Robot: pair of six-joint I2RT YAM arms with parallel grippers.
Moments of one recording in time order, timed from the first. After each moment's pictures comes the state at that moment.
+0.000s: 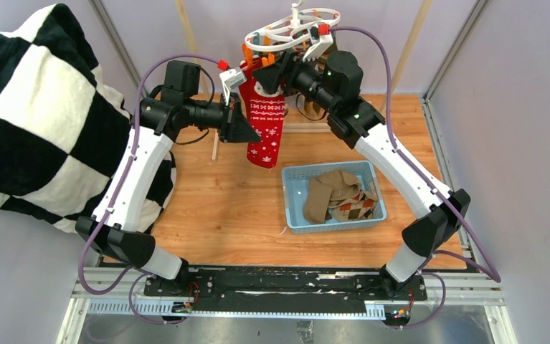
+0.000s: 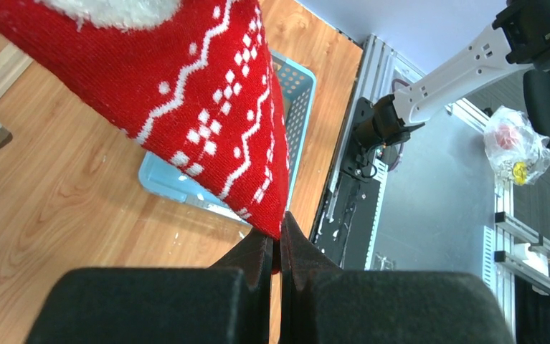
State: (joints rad) left arm -0.32 1.48 1.79 -0.96 1.01 0.11; right arm 0.65 1.63 1.81 -0.05 -0.19 0.51
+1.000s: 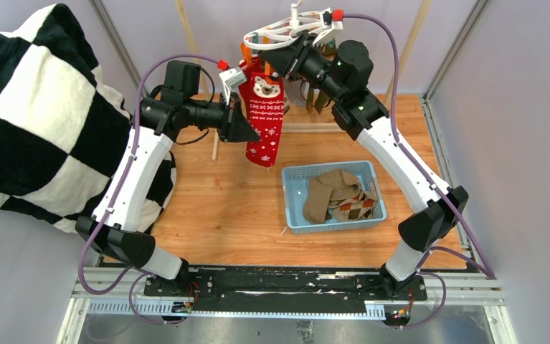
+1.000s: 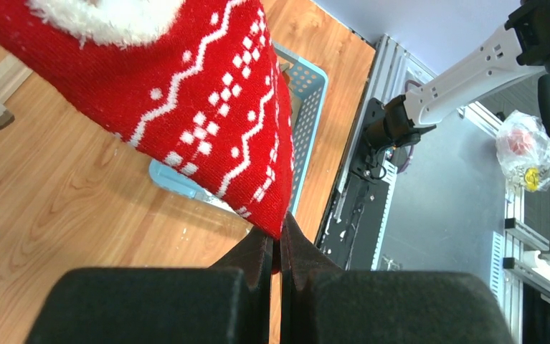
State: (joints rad) left arm -0.32 1.48 1.79 -0.96 0.96 0.10; right arm 0.60 1.67 1.88 0.03 -0.25 0.58
